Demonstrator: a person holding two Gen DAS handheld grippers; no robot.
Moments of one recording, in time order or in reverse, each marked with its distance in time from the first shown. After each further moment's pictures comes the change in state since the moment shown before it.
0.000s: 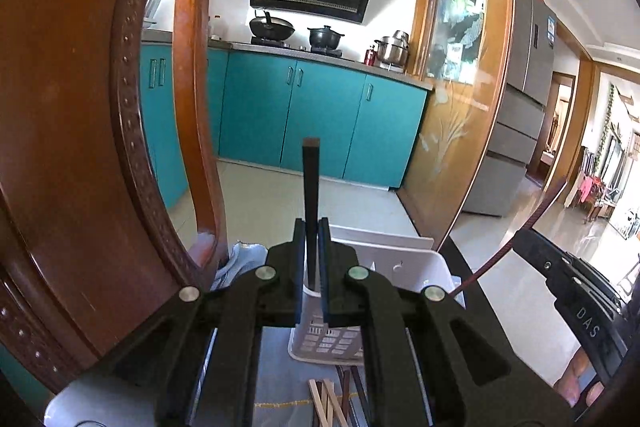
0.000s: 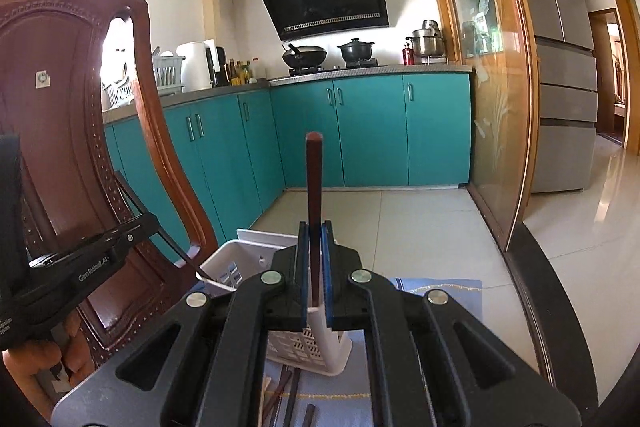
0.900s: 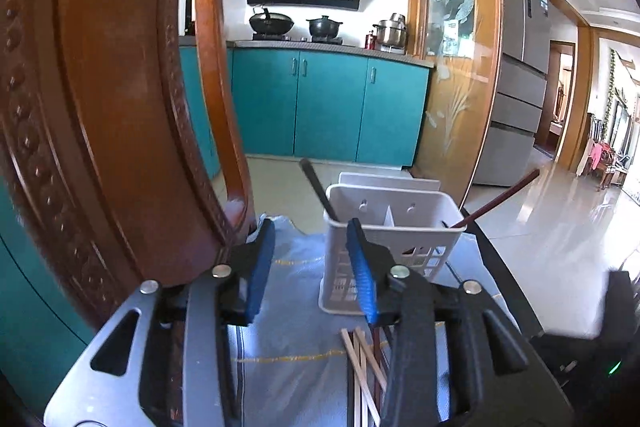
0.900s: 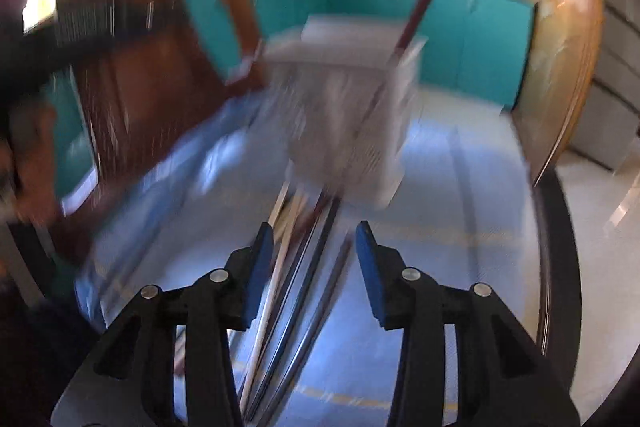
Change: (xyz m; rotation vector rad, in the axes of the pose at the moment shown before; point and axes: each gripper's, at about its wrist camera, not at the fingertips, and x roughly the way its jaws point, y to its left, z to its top) left arm -0.043 0.010 -0.045 0.089 0.031 0.056; right arm 0.011 0.041 -0.135 -0.202 0.506 0.136
